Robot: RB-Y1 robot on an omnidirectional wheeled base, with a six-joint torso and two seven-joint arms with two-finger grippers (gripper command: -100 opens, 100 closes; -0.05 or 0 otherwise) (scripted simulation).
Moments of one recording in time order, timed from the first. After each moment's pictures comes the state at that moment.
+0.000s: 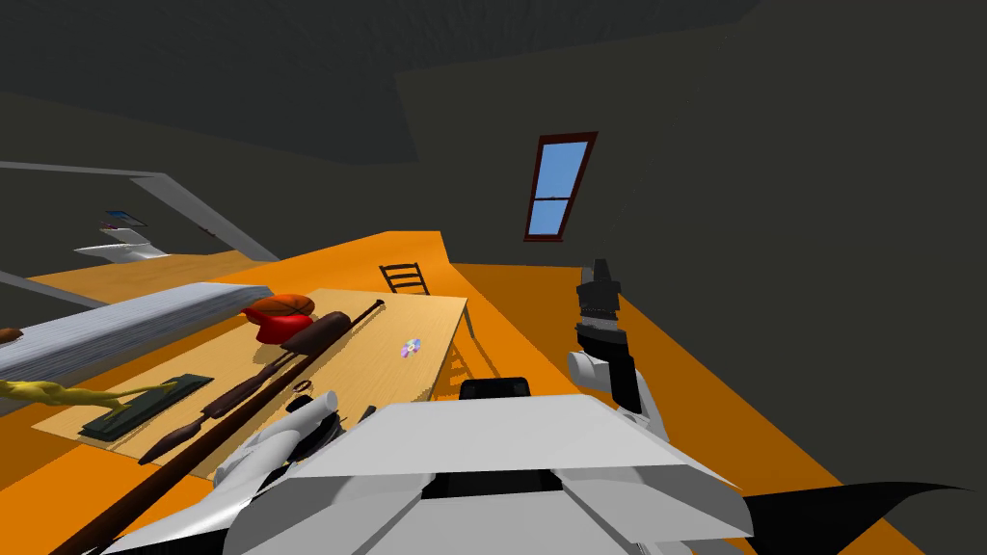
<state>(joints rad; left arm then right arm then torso) 0.06 0.64 0.36 -0.63 0.54 1.07 0.62 0.46 0.04 -0.06 -2.36 0.06 -0.37 0.13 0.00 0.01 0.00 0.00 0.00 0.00</state>
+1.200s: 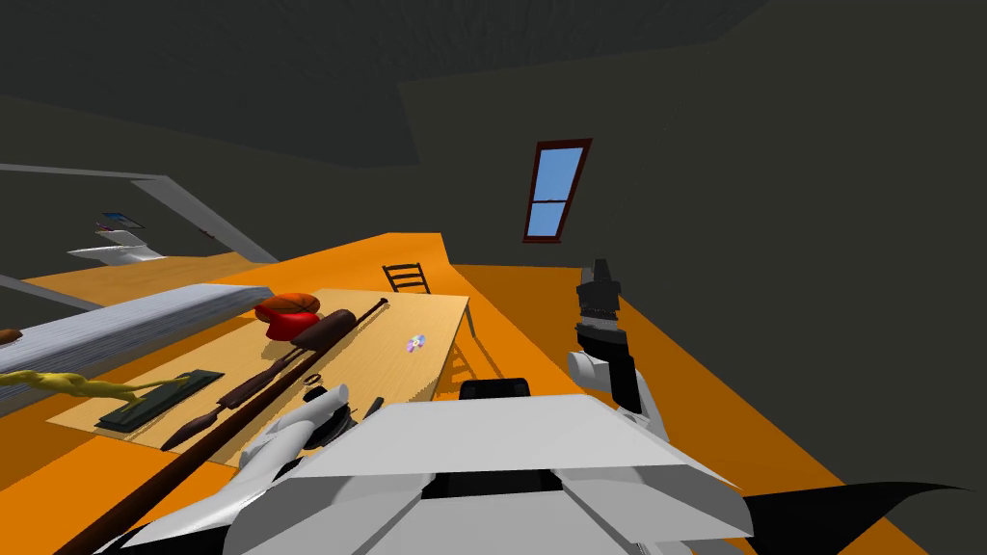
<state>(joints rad) 0.04 0.61 0.36 -0.67 0.48 1.10 0.69 0.46 0.04 -0.06 -2.36 0.06 -0.37 0.13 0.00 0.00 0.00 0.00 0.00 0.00</state>
